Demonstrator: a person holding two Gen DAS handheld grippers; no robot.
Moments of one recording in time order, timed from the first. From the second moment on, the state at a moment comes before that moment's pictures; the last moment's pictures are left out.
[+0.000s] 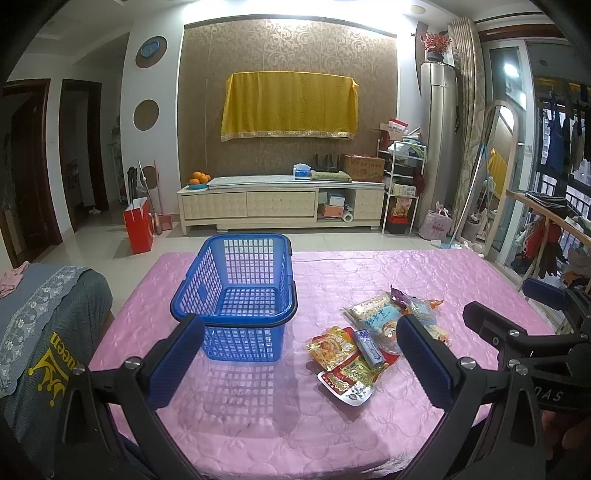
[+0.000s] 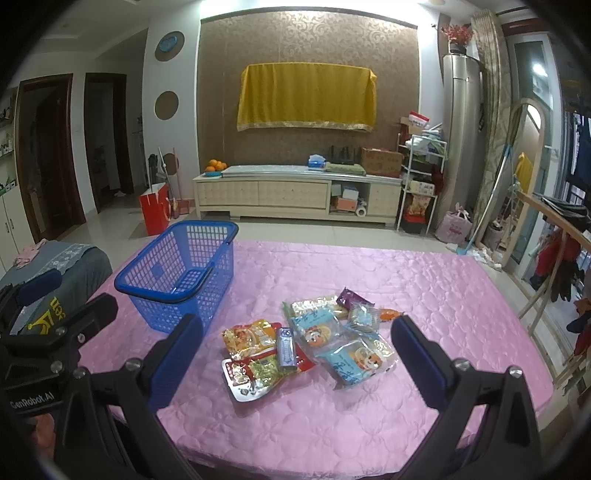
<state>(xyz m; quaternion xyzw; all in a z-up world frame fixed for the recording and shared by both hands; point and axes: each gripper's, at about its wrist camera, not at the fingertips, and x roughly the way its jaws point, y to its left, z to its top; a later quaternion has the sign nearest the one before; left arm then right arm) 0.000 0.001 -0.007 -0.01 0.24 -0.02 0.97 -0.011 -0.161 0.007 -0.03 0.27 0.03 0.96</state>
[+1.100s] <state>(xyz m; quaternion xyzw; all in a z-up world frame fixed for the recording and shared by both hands) 0.003 -0.004 -0.008 -0.01 0.25 -0.02 0.97 -0.008 -0.159 0.004 -0.03 0.28 0.03 0.96</state>
